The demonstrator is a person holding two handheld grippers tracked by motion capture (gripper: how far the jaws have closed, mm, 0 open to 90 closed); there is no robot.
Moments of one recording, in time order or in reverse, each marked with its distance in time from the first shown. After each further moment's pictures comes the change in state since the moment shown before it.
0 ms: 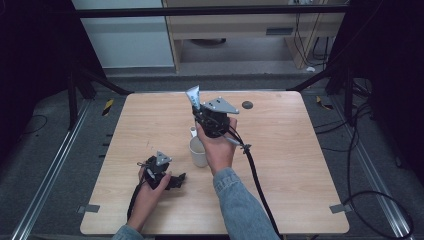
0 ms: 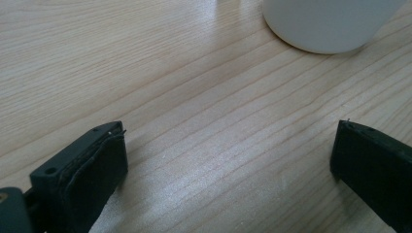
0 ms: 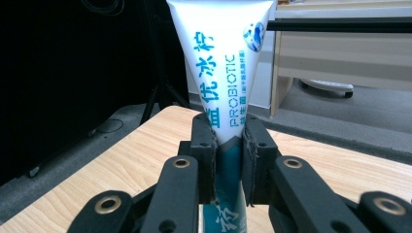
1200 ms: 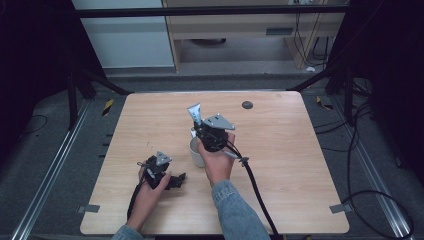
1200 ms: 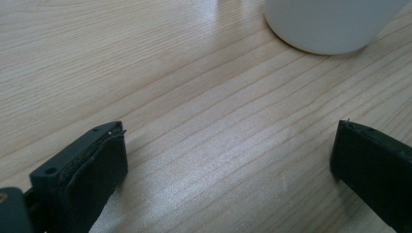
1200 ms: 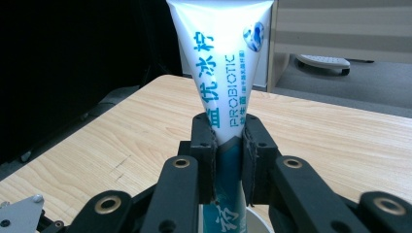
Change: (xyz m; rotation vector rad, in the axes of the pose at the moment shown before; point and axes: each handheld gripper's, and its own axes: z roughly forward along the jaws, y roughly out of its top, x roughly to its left) left arm 0.000 0.000 0.000 -0.001 -0.006 -0.001; right arm 0.002 -0.051 0.009 0.059 -0.028 0.013
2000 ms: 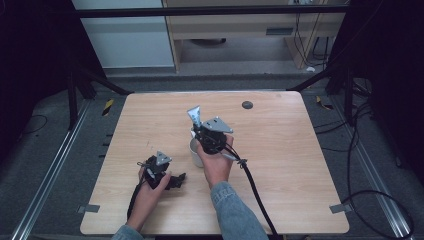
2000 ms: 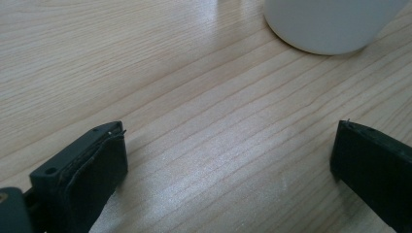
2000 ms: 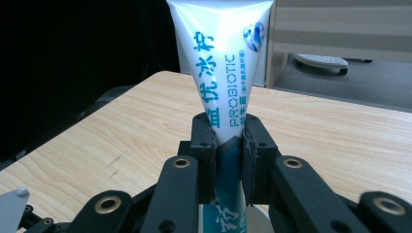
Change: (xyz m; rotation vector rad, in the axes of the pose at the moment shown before) left arm 0.000 0.000 0.000 0.001 -0.001 0.001; right arm 0.001 -0.012 0.007 -0.002 -0.011 -0.010
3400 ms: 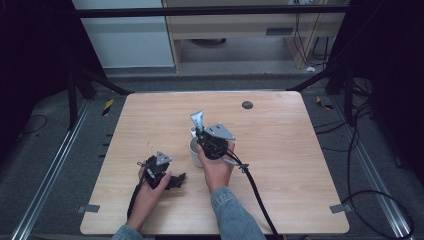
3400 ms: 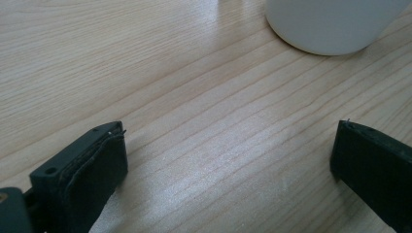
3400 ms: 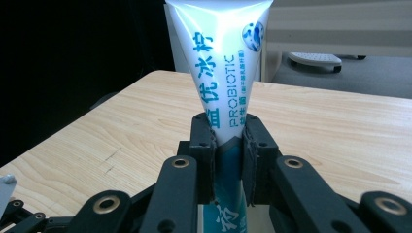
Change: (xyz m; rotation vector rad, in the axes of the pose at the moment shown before) left arm 0.000 0.000 0.000 0.002 0.000 0.002; right arm -0.002 -0.020 -0.001 -0.020 -0.024 0.037
